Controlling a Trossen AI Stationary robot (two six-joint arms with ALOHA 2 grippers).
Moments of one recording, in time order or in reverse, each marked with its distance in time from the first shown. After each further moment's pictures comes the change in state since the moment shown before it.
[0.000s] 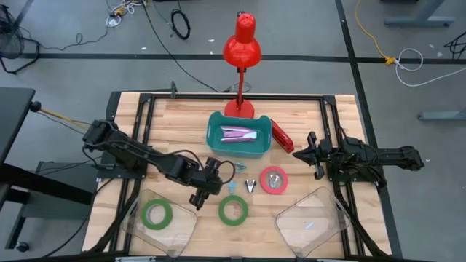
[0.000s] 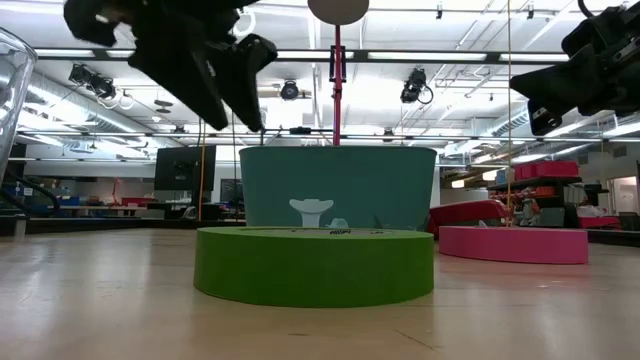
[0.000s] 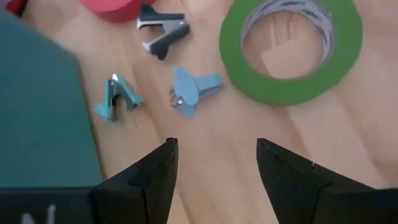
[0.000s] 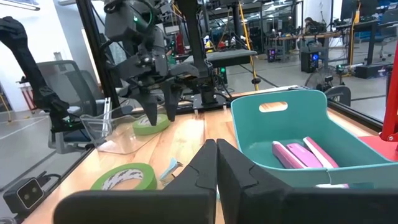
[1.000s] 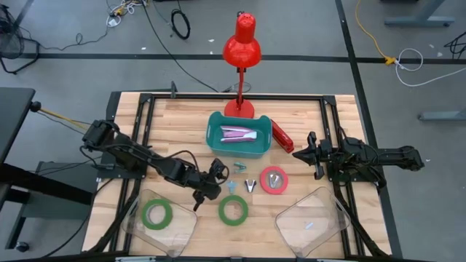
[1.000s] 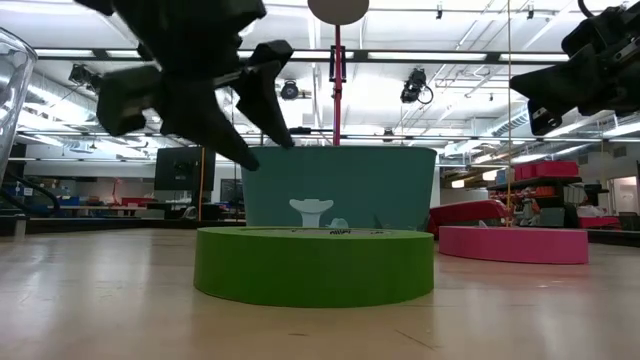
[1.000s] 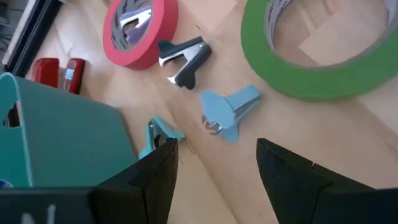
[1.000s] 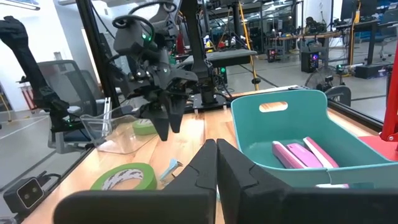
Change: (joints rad) left arm -0.008 -0.001 -0.220 0.413 -0.138 0.370; right arm 0.000 0.000 0.000 0.000 0.000 0.000
